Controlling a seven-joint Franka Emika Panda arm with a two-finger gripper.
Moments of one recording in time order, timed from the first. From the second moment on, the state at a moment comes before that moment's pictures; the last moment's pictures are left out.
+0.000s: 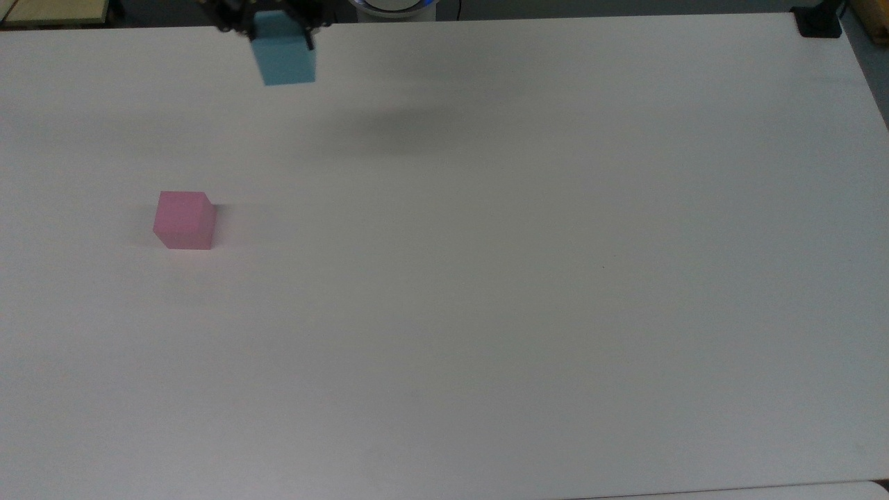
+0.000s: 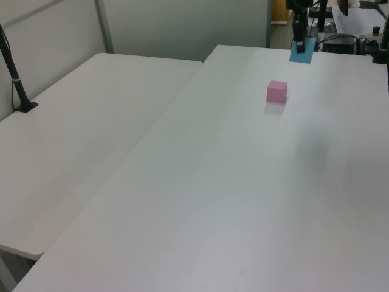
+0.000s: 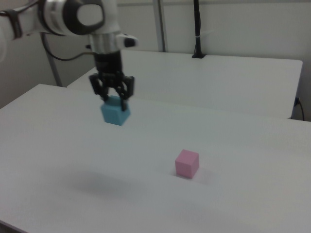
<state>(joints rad) 0.06 0.10 -0.19 -1.54 -0.04 1.51 -0.24</state>
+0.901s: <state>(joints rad) -0.11 0.20 -0.22 -1.49 -0.04 1.63 -0.43</state>
